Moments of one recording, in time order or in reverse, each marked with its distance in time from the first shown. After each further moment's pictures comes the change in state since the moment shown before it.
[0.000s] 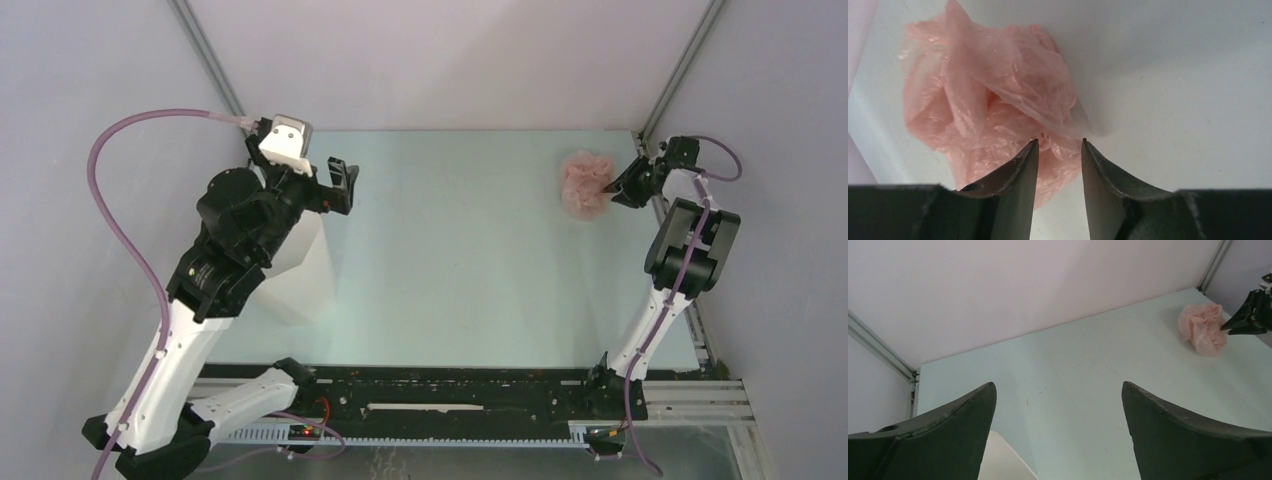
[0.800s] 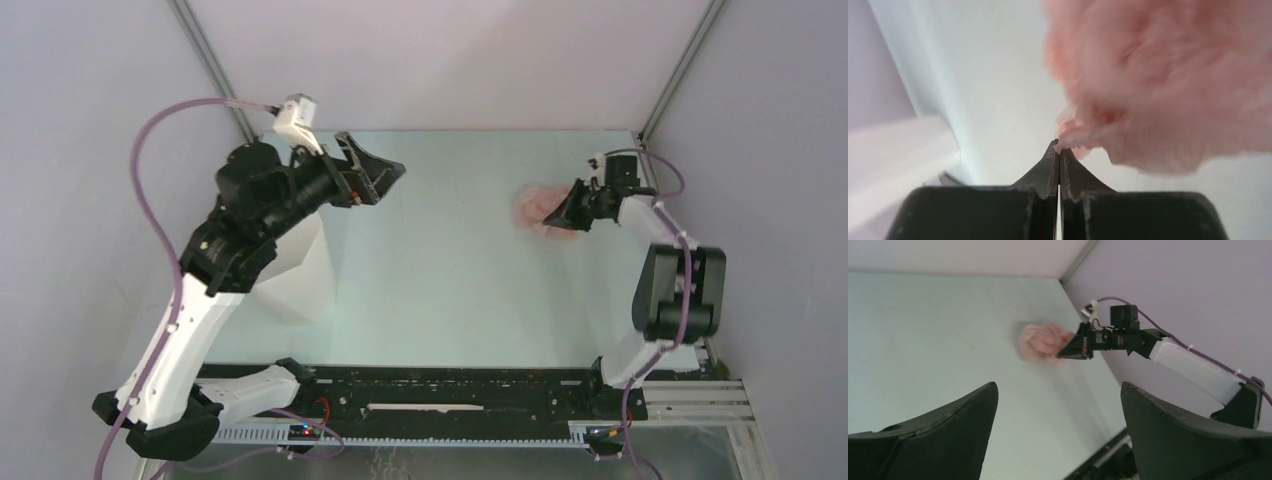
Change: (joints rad) left arm -0.002 0.143 0.190 -0.130 0.297 -0.572; right arm 0.251 -0.339 -0.407 -0.009 -0.136 0.040
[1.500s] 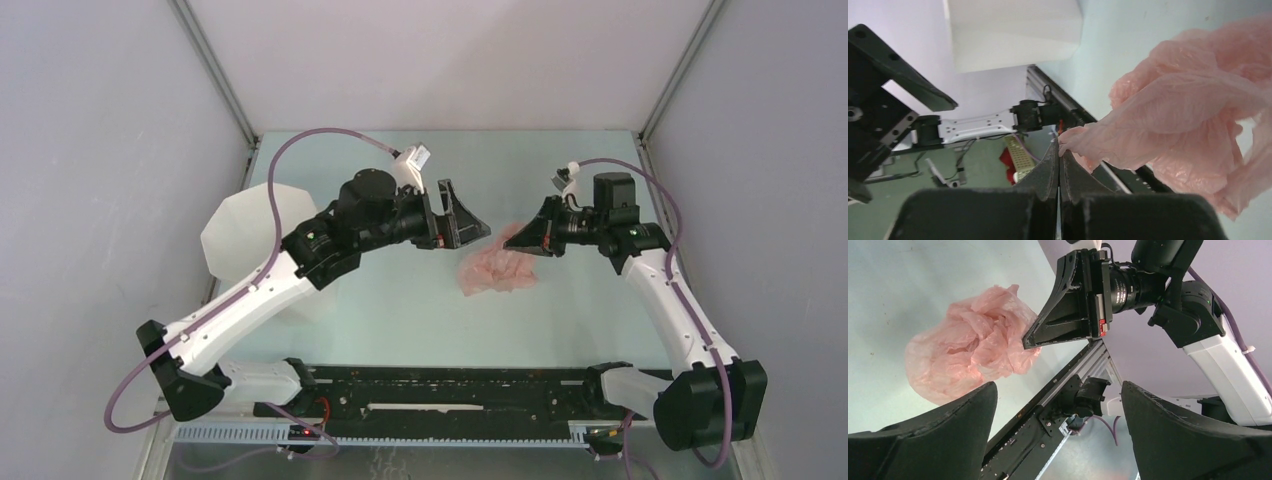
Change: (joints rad) left arm -0.306 0.164 -0.266 0.235 0.104 -0.276; right arm 0.291 -0.605 -0.223 -0.072 -0.370 0.196
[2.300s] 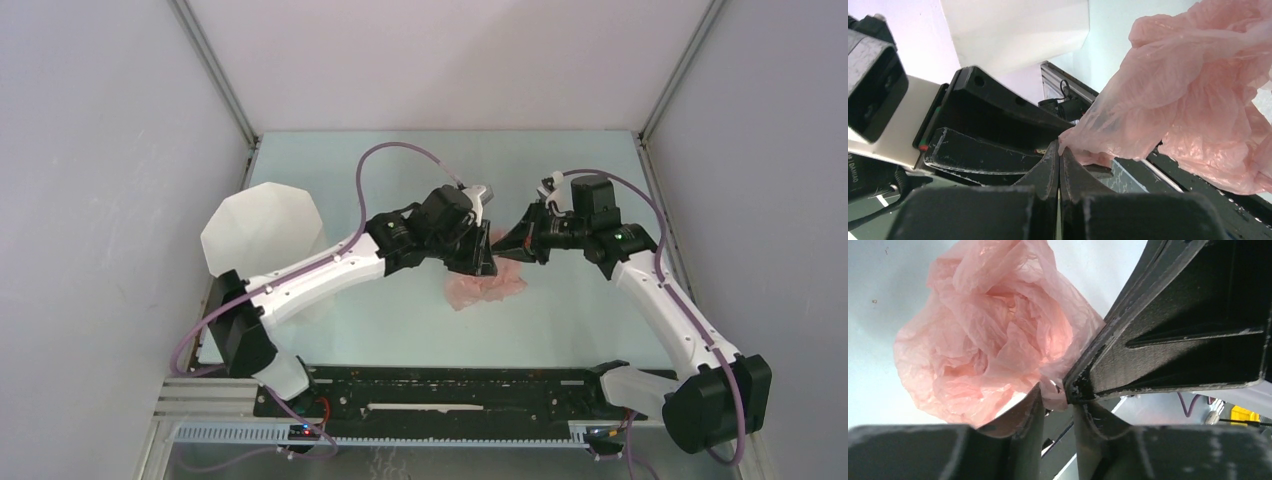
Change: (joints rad) left arm -0.084 0.321 0.061 -0.143 0.010 0.134; right arm 0.150 -0.002 0.000 0.022 0.109 0.295
